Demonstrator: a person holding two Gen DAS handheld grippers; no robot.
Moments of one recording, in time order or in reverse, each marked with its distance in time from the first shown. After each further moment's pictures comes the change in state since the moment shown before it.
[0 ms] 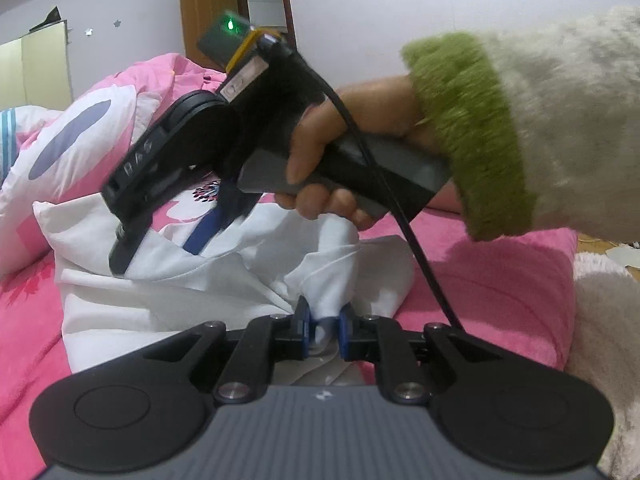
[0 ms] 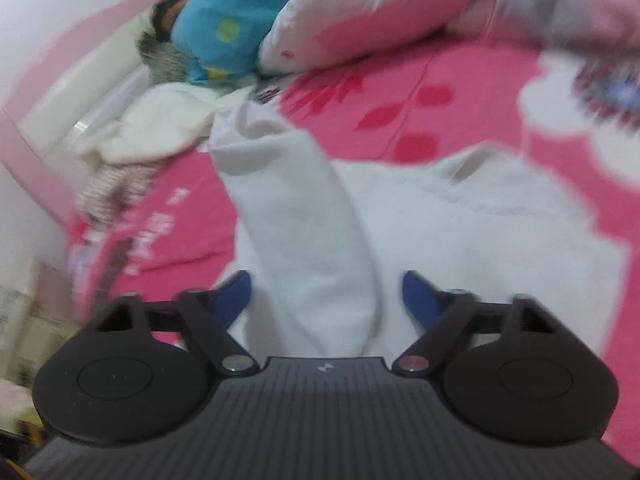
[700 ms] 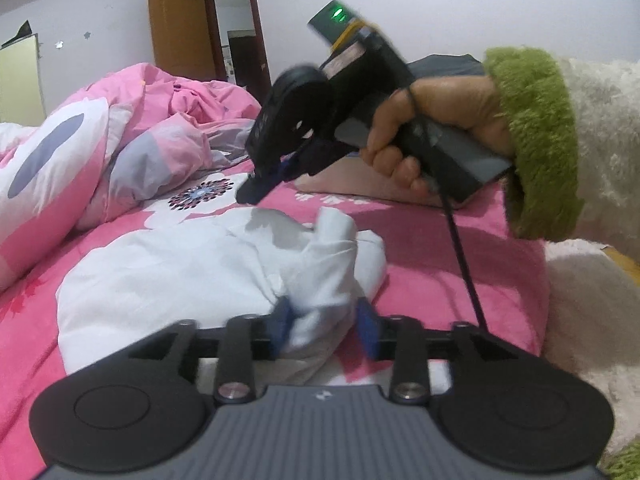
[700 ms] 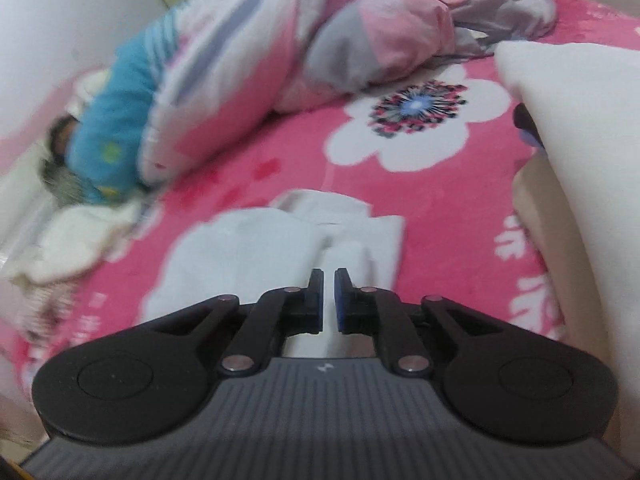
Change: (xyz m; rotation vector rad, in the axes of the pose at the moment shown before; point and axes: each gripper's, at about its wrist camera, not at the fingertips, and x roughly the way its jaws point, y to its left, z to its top) left arm -0.007 0.004 0.000 0.061 -0.004 -0.074; right arm -0.102 -0.021 -0.062 0.234 -0.343 -0.313
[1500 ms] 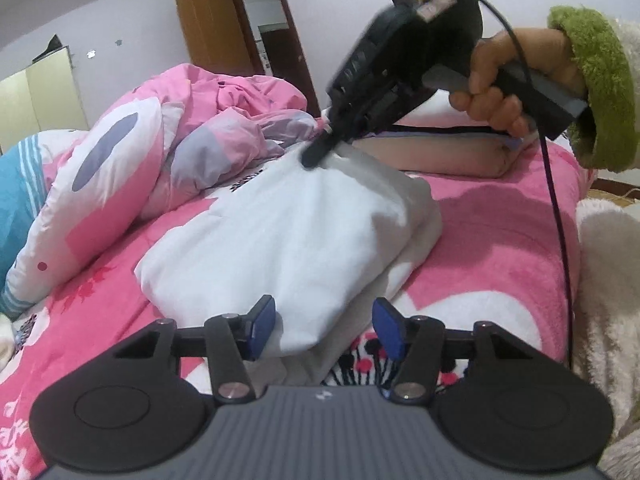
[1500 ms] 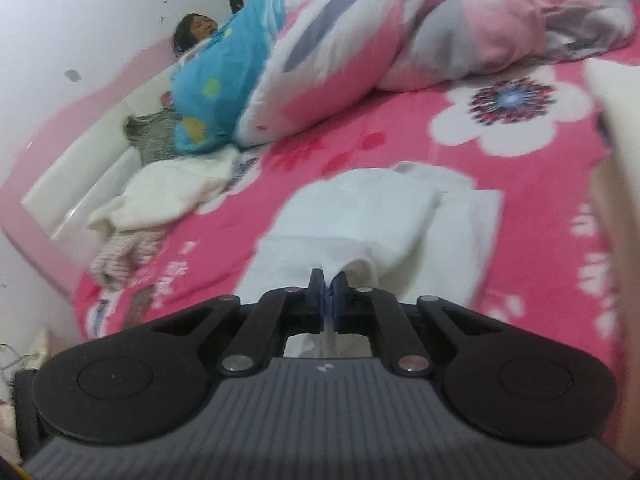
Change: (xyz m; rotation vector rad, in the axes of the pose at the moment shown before) left arm -0.036 0.014 -0.019 0.057 0.045 0.154; right arm -0.029 0.034 -0.009 -0.111 0.113 0.149
